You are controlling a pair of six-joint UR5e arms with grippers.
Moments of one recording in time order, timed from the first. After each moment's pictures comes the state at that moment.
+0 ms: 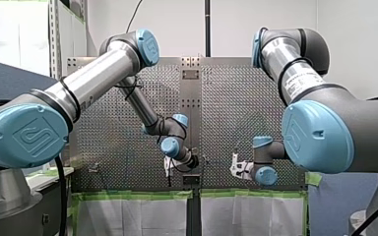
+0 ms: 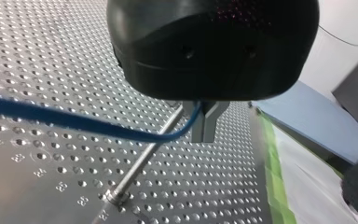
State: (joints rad) left arm -0.50 -2.49 -1.42 -2.80 -1.57 -2.00; right arm 1.88 -0.63 1.77 -1.03 1.48 1.66
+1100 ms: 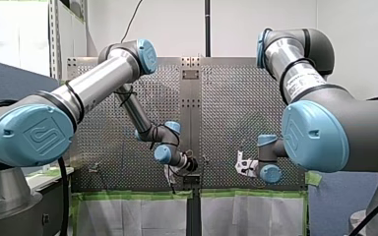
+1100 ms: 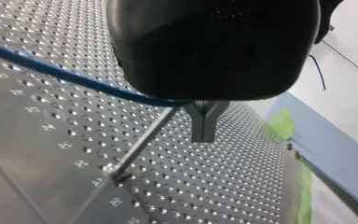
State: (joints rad) left arm -0.43 -2.54 -1.41 -2.69 -1.38 -2.20; right arm 1.84 -0.63 1.73 -1.01 1.47 1.66
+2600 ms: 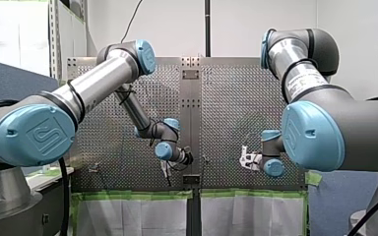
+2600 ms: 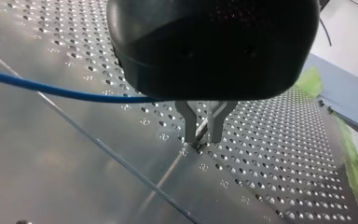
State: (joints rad) left arm -0.41 -2.54 -1.36 -2.67 -1.49 -2.10; right arm 1.80 -0.63 1.65 -0.97 1.44 1.67
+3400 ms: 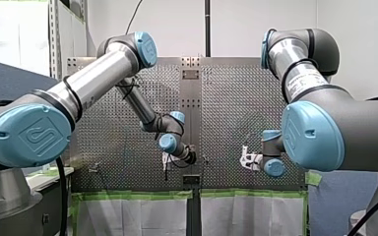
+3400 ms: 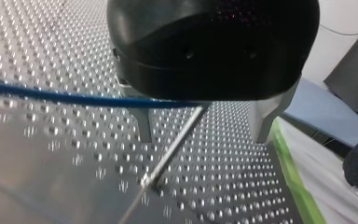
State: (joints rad) left arm -0.47 -2.49 -1.37 -2.85 -1.54 -1.88; right arm 1.80 -0.63 1.65 -0.97 1.44 1.67
